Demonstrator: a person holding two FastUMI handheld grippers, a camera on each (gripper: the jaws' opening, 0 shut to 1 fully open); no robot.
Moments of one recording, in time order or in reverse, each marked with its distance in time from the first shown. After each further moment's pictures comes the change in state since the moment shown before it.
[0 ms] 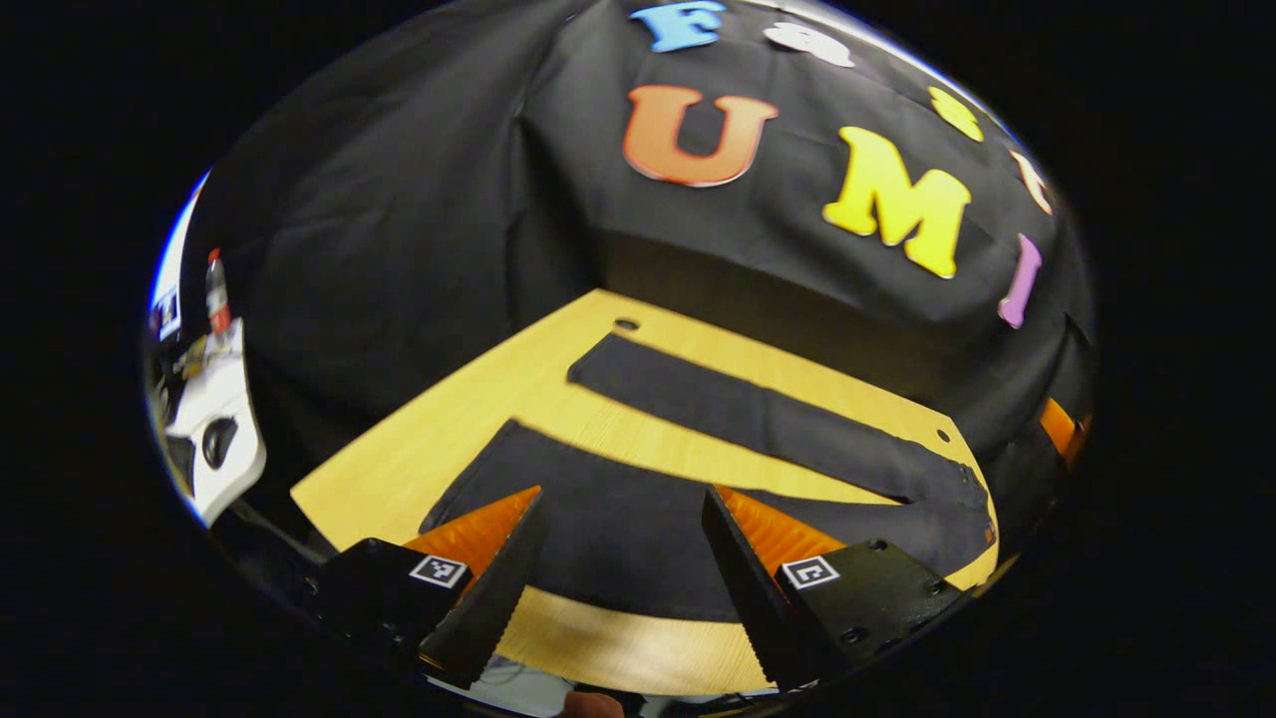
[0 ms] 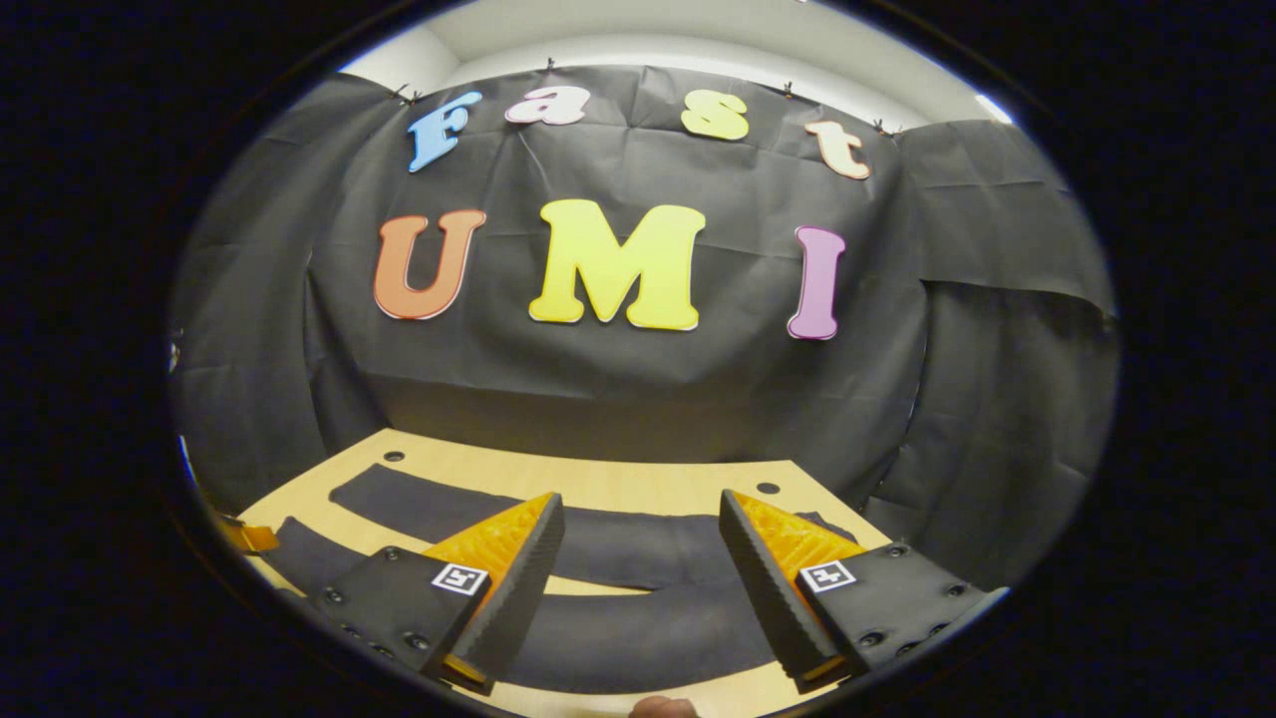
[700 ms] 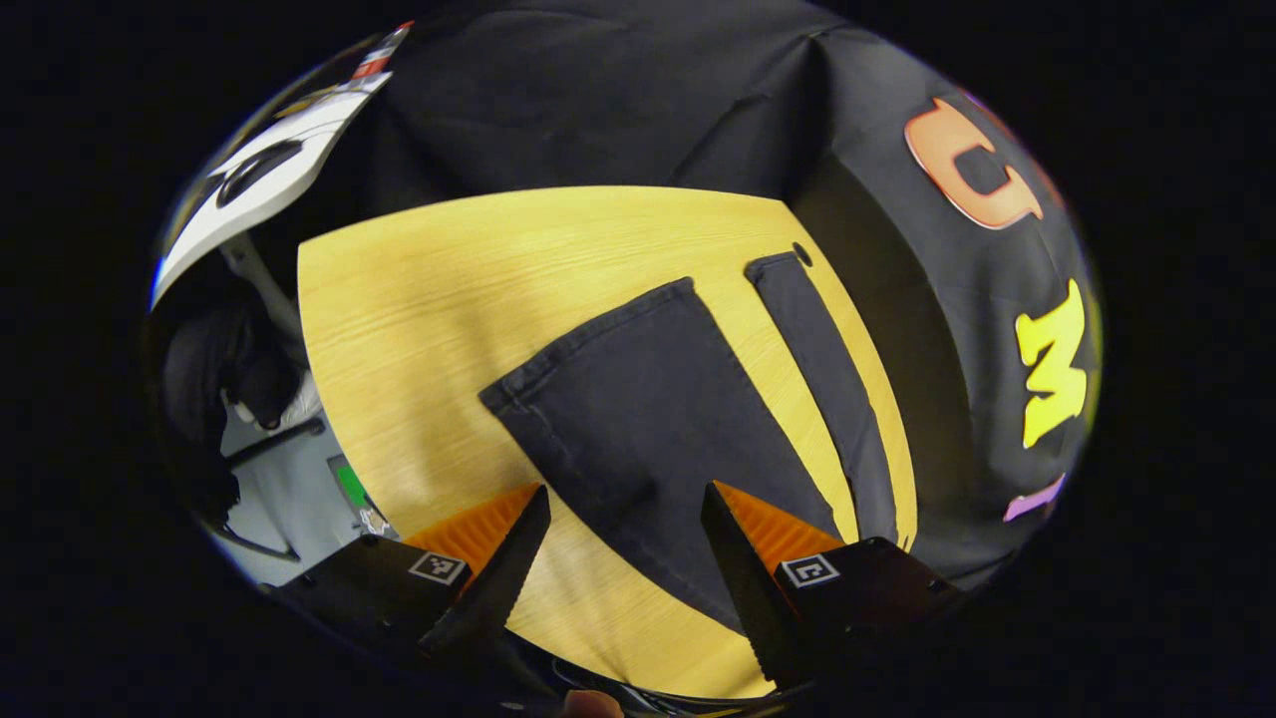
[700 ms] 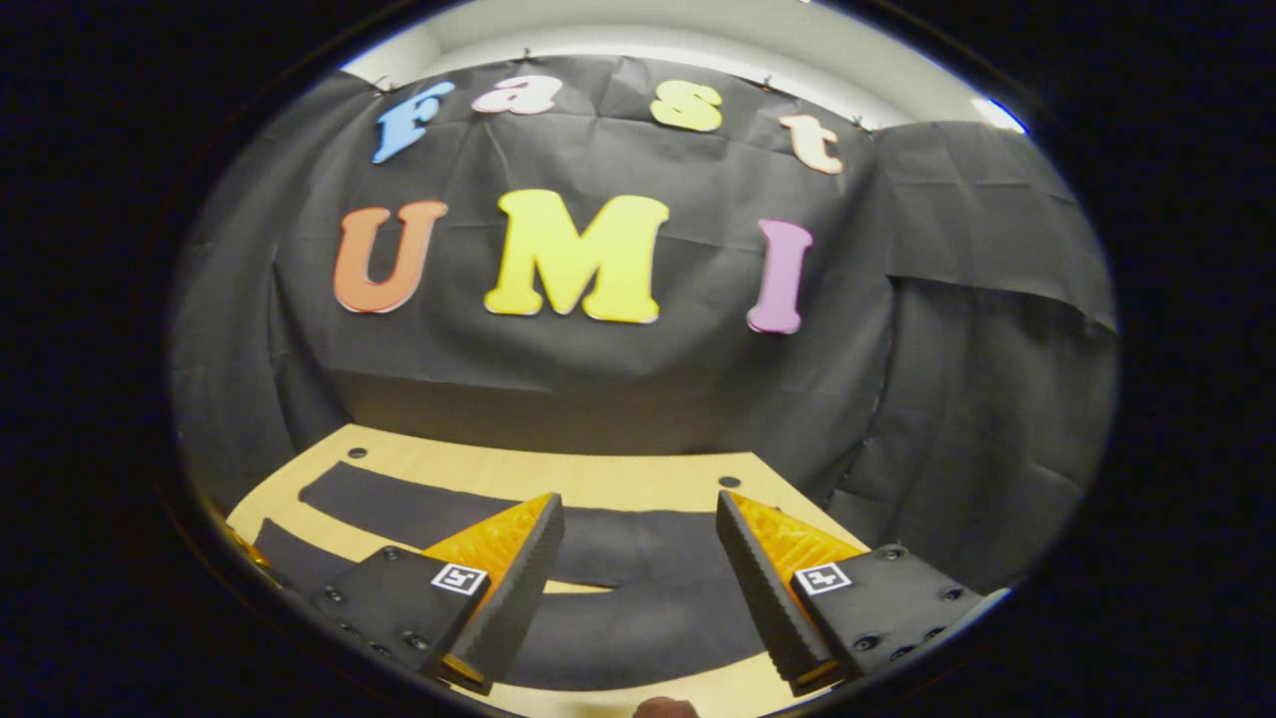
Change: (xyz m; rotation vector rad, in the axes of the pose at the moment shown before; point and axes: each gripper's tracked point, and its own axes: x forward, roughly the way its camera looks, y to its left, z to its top) left arm 0.038 0.070 -0.060 -0.589 0.332 0.103; right arm 0.005 -0.063 -0.003 0.032 0.072 -0.165
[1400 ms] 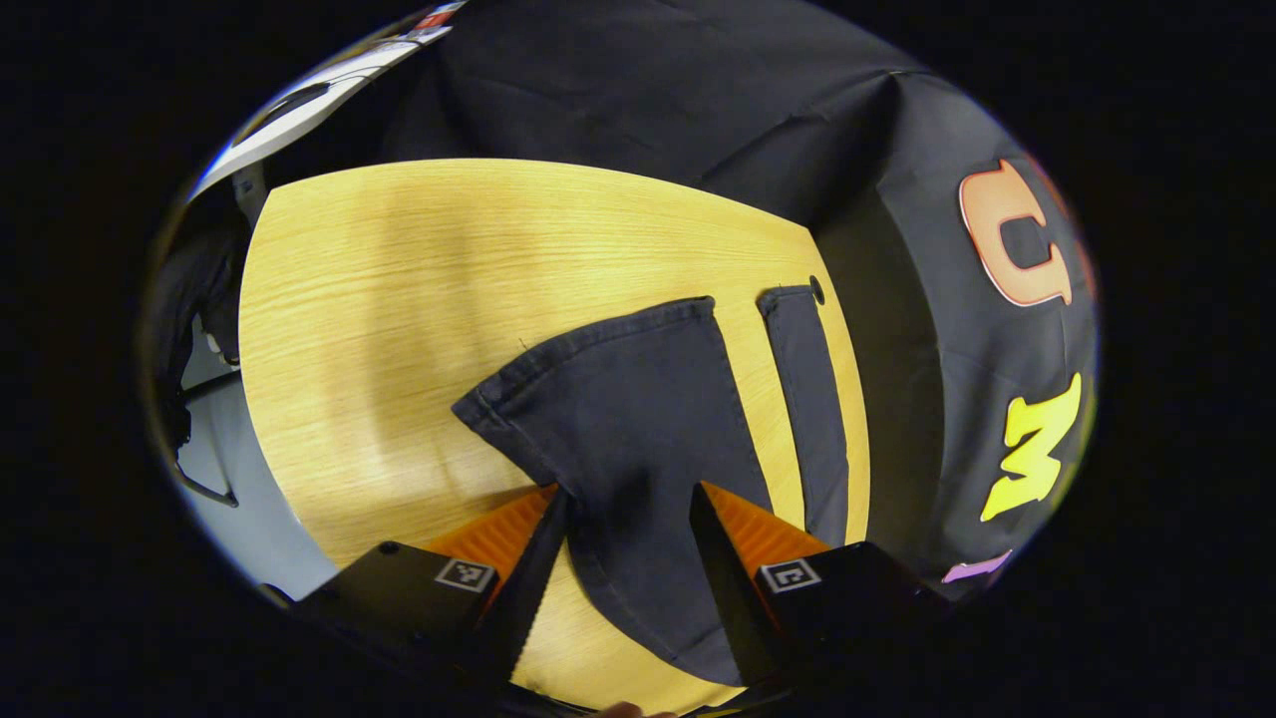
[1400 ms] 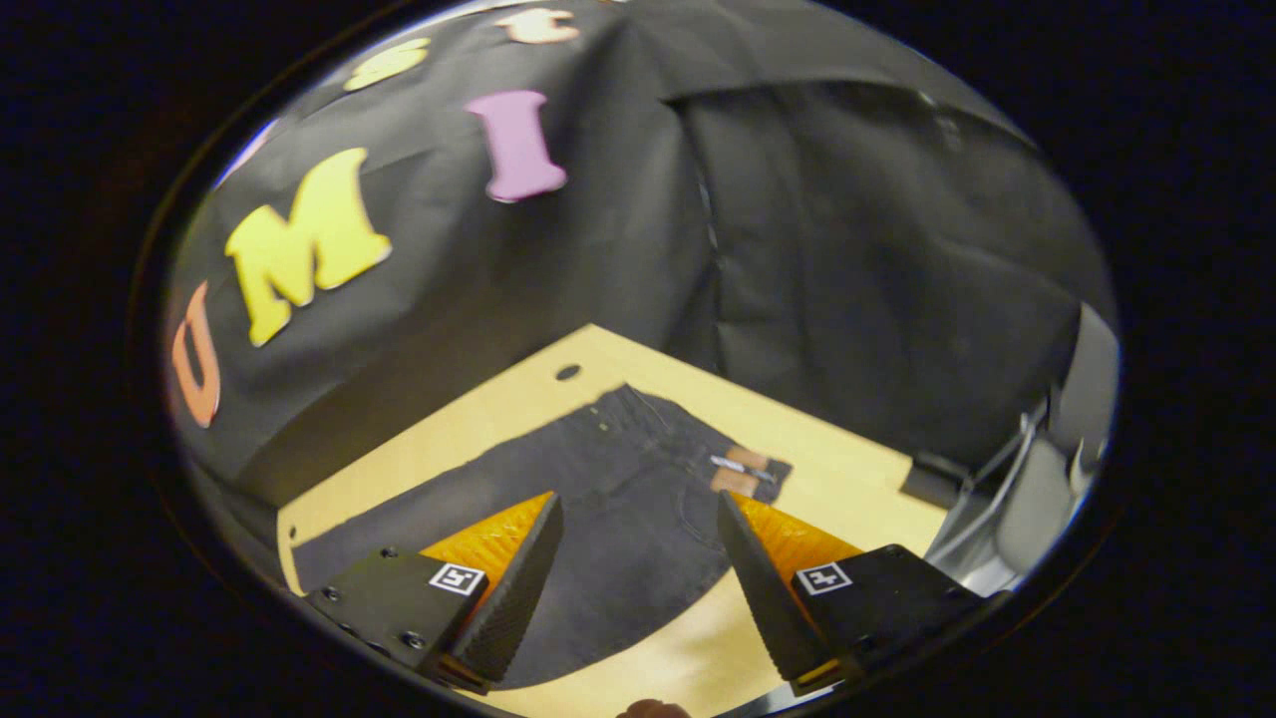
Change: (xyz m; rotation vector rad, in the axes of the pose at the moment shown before) left arm 0.038 -0.031 0.032 -0.177 -0.014 -0.090; right arm 0.075 -0.193 -0.127 0.584 0.422 -0.318
